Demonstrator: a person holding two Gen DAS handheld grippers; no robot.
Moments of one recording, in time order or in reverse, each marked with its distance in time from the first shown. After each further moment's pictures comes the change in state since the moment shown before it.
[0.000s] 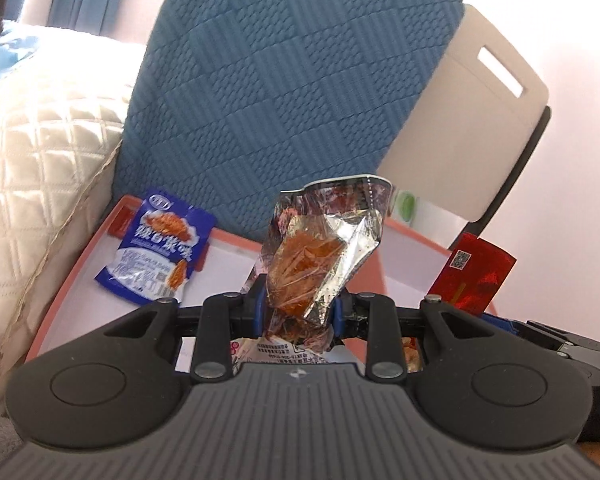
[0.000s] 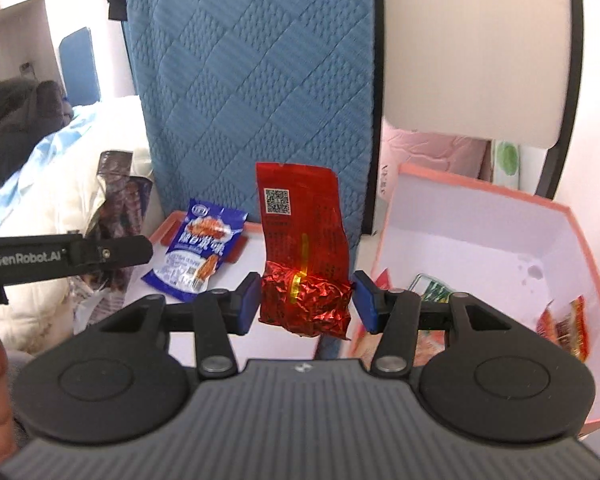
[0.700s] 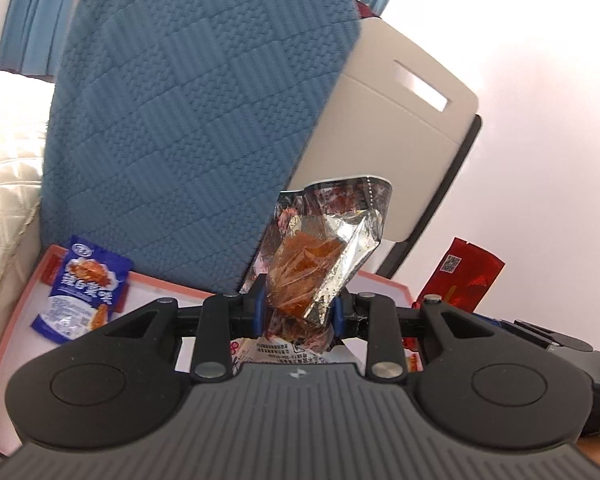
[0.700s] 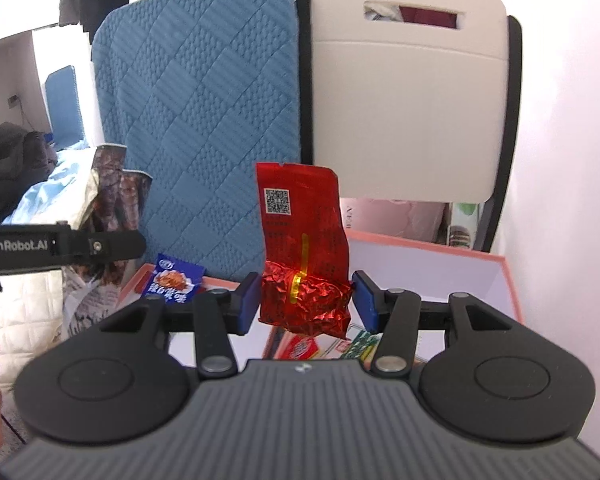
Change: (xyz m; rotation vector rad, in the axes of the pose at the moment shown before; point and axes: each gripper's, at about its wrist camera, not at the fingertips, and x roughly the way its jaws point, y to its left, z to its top) left arm -0.007 -0.095 0.042 0.073 -0.026 -0.127; right arm -0.056 -0.065 0.044 0.014 -0.095 -0.051
